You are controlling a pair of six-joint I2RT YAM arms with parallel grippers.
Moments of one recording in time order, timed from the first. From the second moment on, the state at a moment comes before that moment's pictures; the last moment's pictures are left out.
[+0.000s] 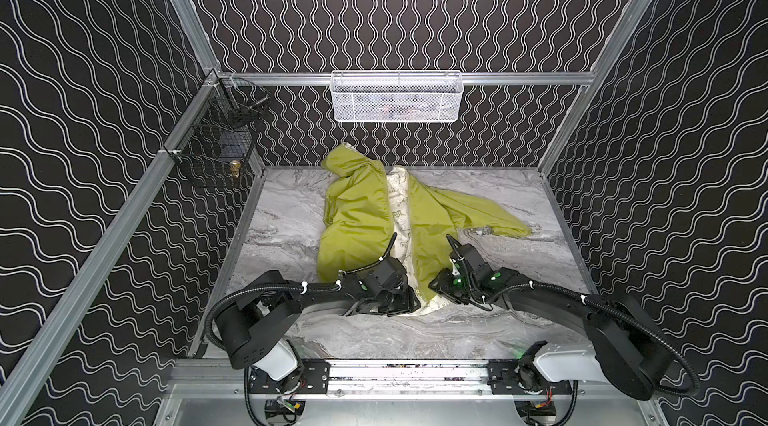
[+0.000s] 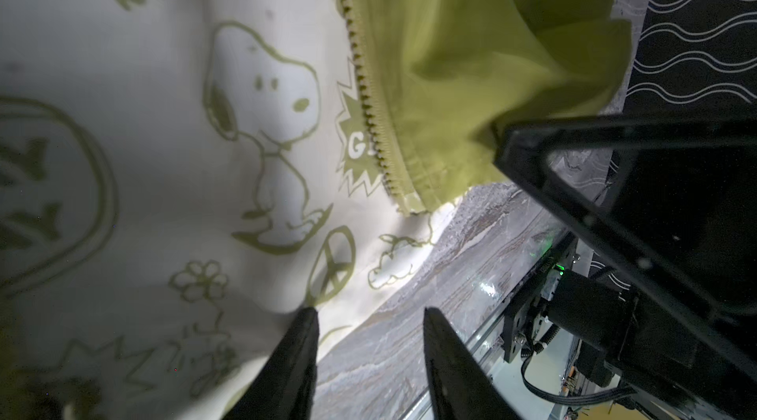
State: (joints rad) left arm -0.93 1.57 0.67 -0.01 0.29 -1.02; right arm 0.67 1.33 0.59 -0.22 -0.23 1.02
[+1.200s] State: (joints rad) left arm -0.84 1.55 0.60 0.10 0.32 -1.06; right arm 0.68 1.48 0.51 0.03 -0.44 1.02
